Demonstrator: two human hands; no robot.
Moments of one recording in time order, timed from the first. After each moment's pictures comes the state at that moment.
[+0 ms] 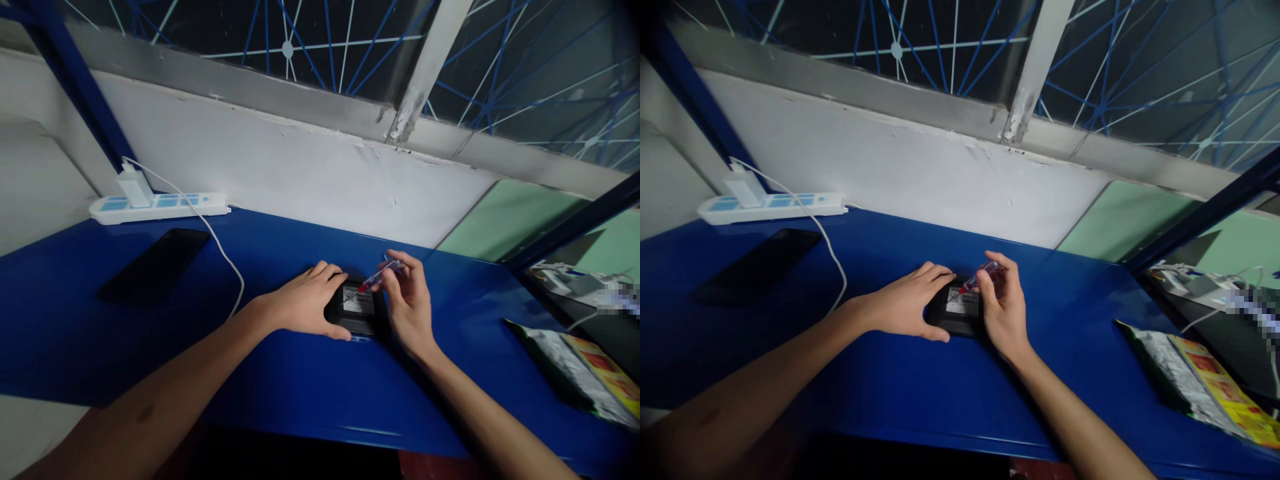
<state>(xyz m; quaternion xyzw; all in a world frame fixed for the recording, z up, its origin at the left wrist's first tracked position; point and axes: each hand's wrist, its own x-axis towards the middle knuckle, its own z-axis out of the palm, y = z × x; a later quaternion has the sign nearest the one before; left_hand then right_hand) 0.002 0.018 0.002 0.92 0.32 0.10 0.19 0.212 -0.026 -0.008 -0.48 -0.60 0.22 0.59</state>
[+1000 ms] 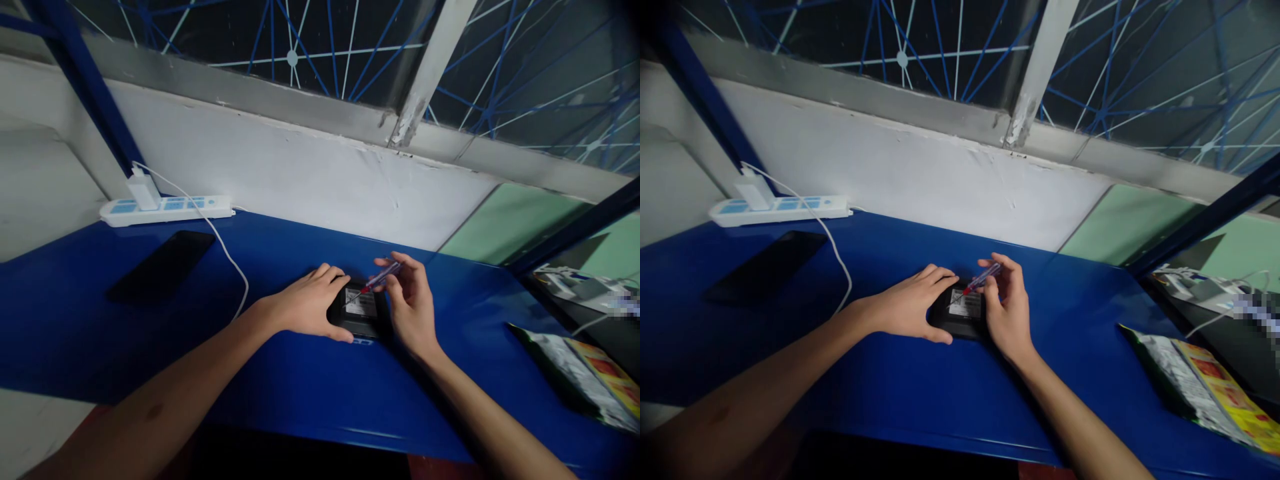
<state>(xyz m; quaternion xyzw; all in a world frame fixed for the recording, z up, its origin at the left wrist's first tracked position) 0.001 0.018 0.002 0.92 0.32 0.10 0.19 0.212 -0.025 -0.007 -0.48 -0.60 0.24 0.59</state>
